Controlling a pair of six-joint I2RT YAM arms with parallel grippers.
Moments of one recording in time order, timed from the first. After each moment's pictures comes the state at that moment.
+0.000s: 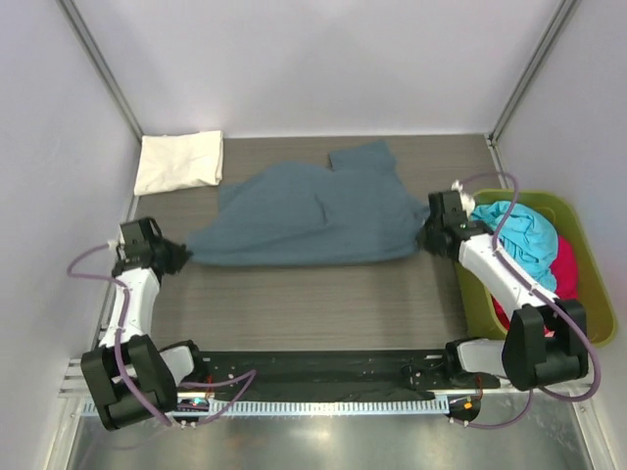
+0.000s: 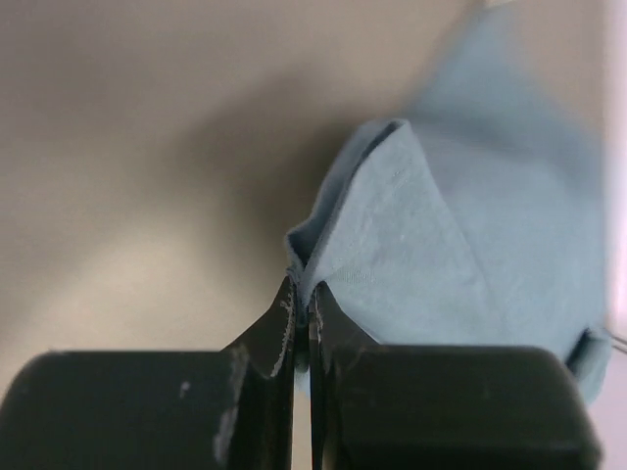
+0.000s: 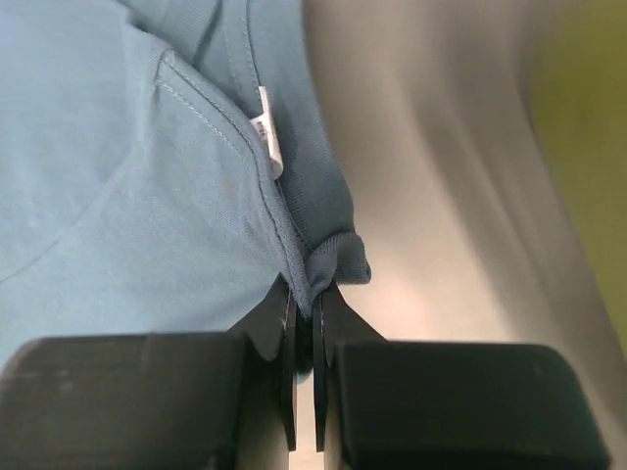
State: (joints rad) left arm 0.28 1.10 0.75 -0.41 0.10 -0.86; right arm 0.17 1.27 0.95 -0.52 0.18 0.68
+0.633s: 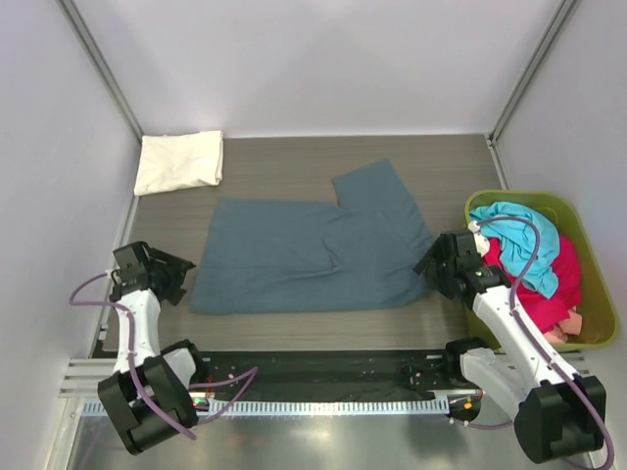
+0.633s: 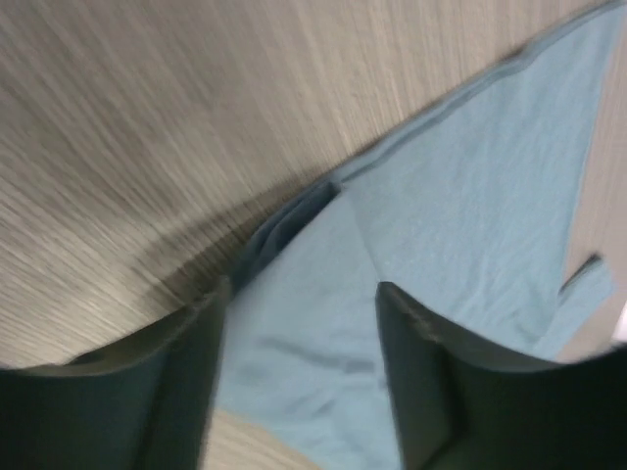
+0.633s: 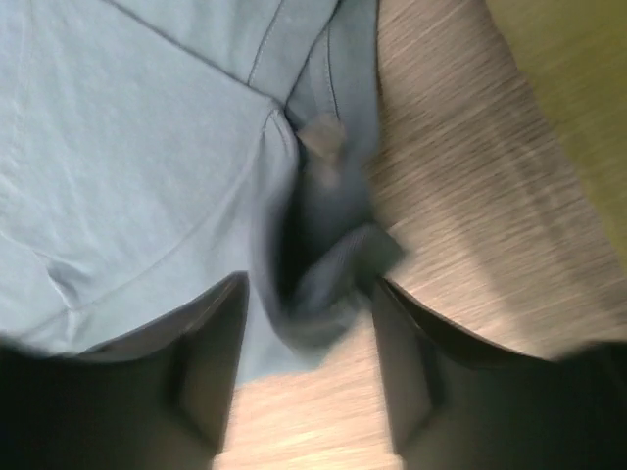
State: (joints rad) left arm 0.45 0.97 0.51 -0.51 0.21 -0.83; right arm 0.17 0.91 0.58 -0.62 0.14 0.84
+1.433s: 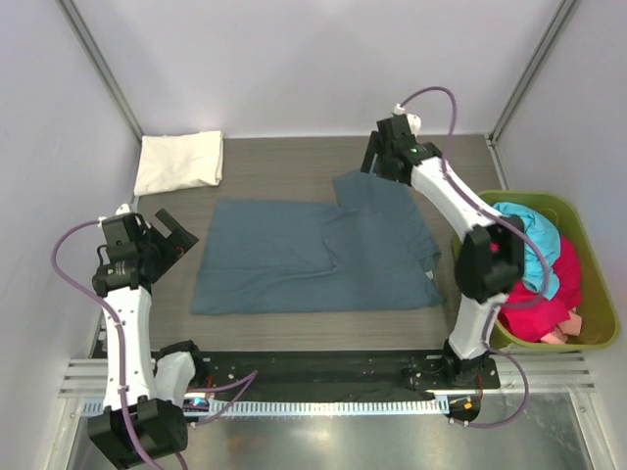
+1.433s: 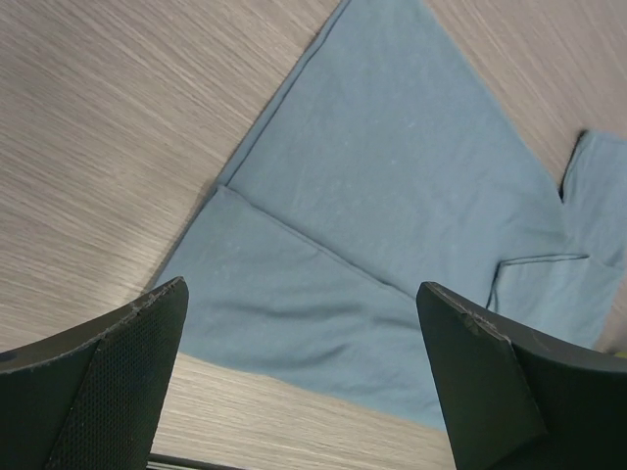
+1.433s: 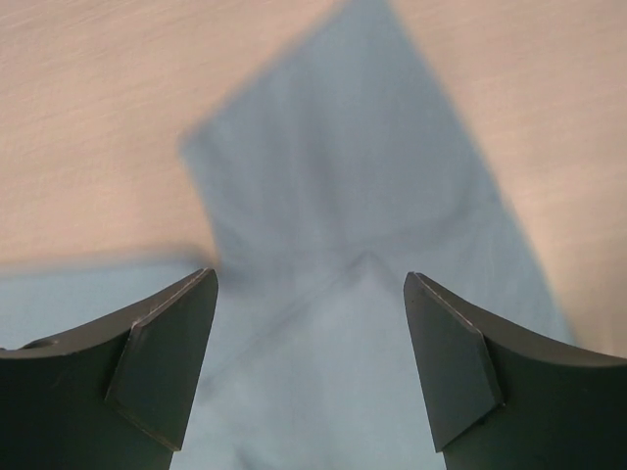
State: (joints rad) left arm 0.30 0.87 0.87 -0.76 0.19 -0.52; right arm 0.36 1.77 1.59 -0.60 0.28 0.54
